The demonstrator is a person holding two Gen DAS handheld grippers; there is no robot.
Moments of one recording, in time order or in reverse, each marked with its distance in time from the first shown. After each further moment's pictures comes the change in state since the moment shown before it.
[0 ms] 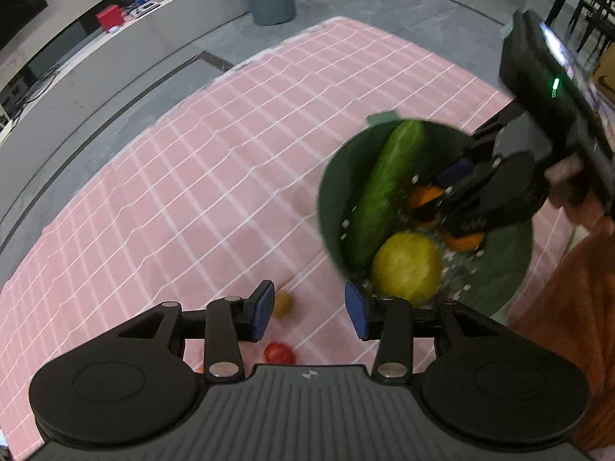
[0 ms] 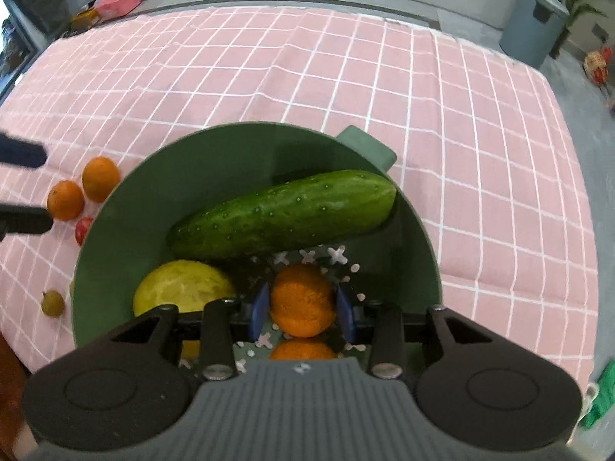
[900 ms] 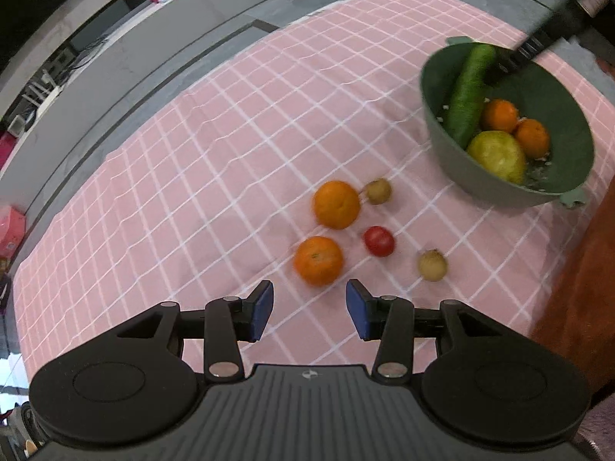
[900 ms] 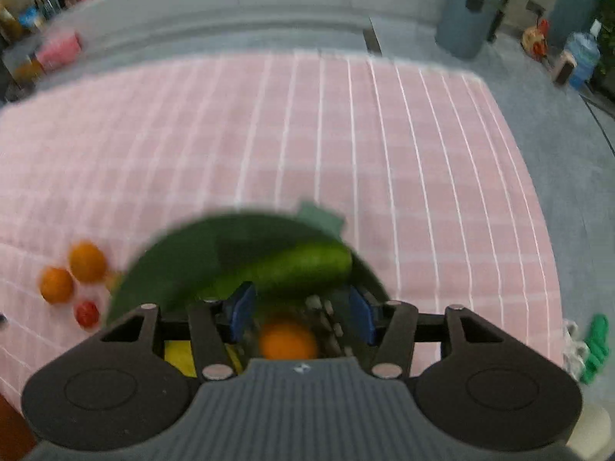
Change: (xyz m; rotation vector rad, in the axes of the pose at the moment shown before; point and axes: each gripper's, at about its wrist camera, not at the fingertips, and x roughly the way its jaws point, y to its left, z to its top) left arm -0.016 0.057 -0.089 -0.034 0.055 0.141; right arm -0.020 -0.005 0.034 0.163 -0.026 -0.137
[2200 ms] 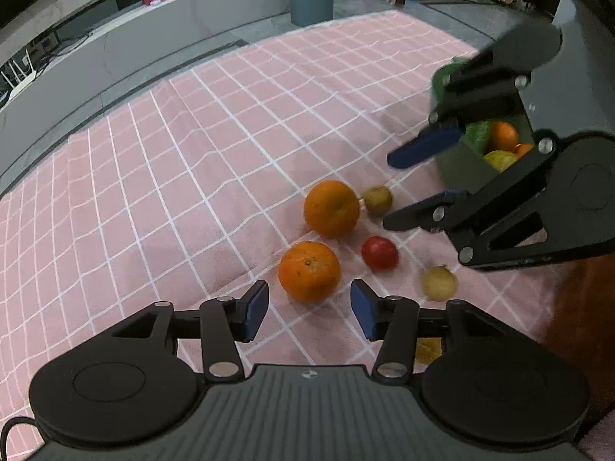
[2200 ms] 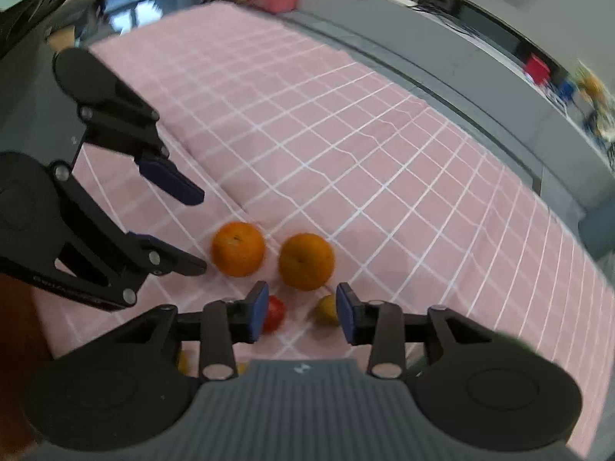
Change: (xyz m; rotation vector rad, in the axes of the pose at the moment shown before) left arm 0.051 0.025 -0.026 -0.080 -0.118 -0.172; right arm 0.005 0.189 -0.034 -0.704 -0.182 0.202
